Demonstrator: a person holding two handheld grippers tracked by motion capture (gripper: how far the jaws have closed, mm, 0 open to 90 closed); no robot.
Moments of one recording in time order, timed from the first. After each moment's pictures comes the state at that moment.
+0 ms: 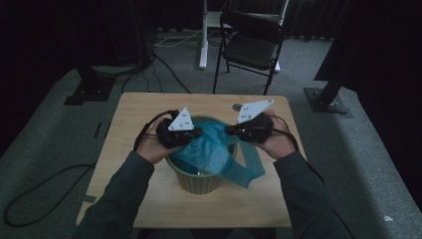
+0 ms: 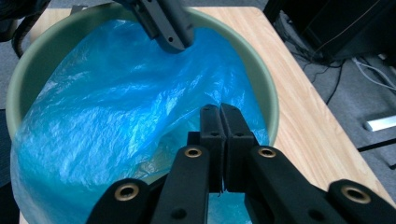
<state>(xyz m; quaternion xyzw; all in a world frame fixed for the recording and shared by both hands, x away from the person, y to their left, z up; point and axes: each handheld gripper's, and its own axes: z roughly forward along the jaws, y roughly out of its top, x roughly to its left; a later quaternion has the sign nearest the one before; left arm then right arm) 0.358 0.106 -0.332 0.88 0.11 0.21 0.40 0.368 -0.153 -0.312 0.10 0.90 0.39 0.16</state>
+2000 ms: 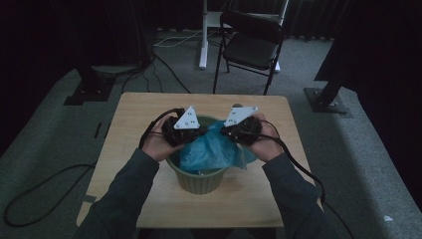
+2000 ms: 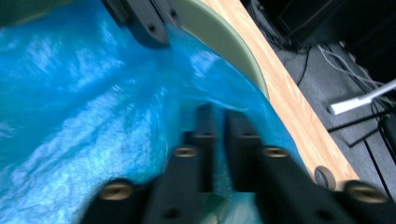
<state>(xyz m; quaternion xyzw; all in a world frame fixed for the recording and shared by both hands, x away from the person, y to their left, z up) 0.362 0.095 -0.330 0.88 0.10 0.21 0.41 0.374 -0.129 -0.336 0.13 0.90 0.35 0.22</state>
